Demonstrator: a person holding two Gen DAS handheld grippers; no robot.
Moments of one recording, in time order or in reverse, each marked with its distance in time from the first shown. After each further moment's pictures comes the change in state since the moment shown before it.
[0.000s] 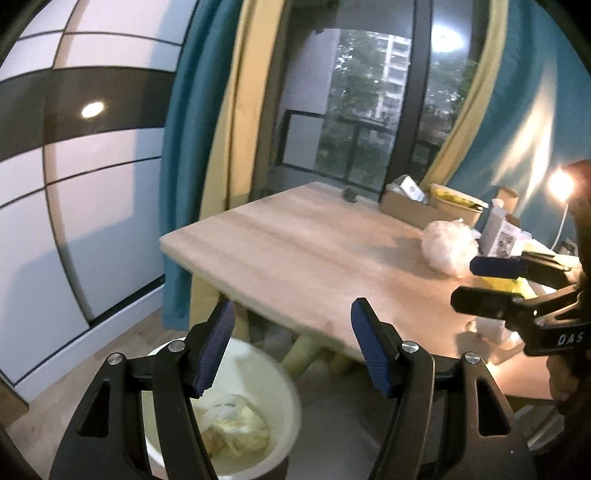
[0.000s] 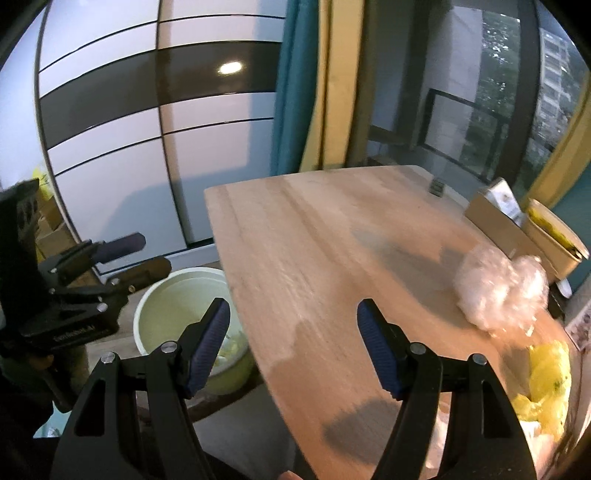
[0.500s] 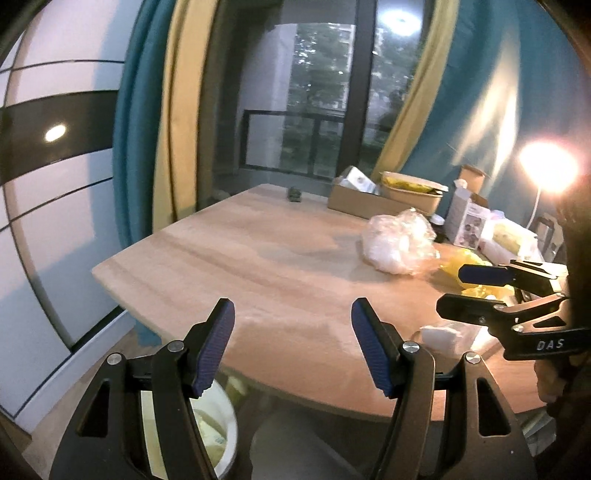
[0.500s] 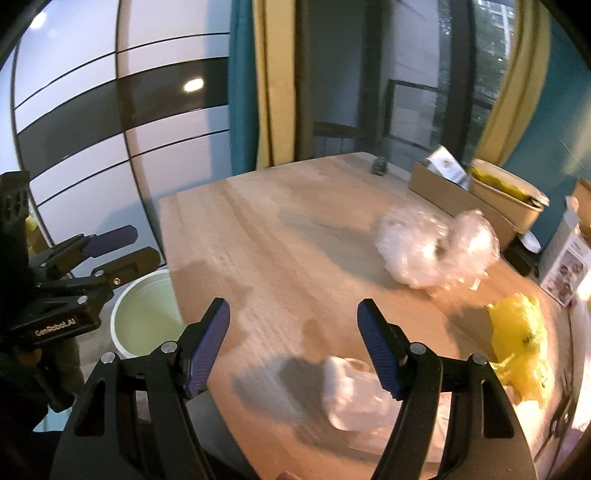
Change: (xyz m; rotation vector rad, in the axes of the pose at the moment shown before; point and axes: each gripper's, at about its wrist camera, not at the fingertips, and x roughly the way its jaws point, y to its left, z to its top) left arm 0.020 -0.088 0.017 0.113 0.015 -0.089; right arm -0.033 -0.078 -0.039 0.129 -0.030 -0.059
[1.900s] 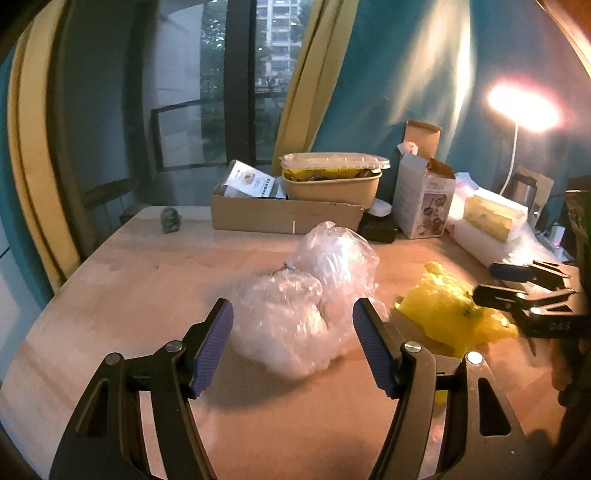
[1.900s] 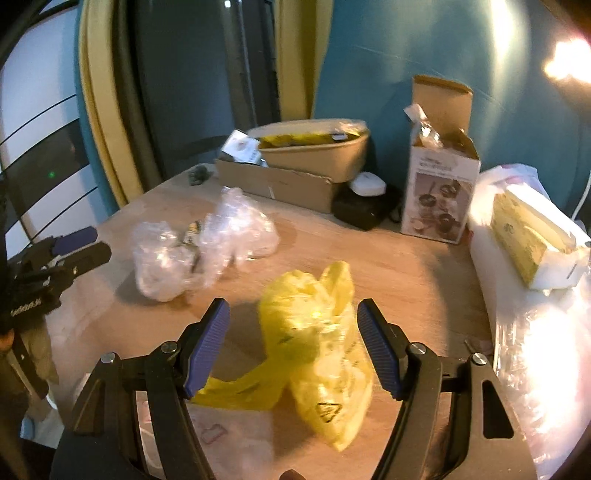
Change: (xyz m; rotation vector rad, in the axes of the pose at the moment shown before) left arm 0.173 -0.143 0.082 0.234 0.100 -0.197; right arm -0.021 -0.215 -0.028 0.337 -0.007 -0.270
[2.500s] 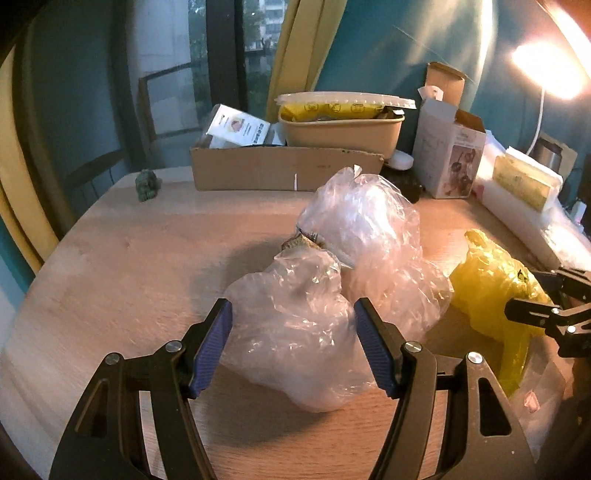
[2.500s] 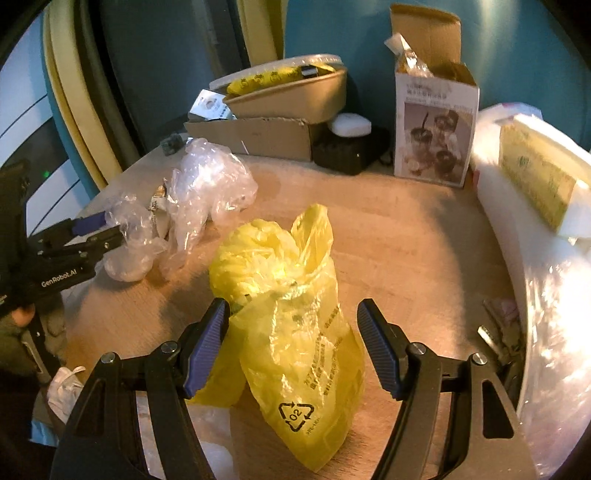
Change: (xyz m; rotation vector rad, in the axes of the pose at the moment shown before) left arm 0.078 0.002 -0.005 0.016 0.173 0.004; right arm 0.037 -0.023 -0.015 0.087 0.143 0.010
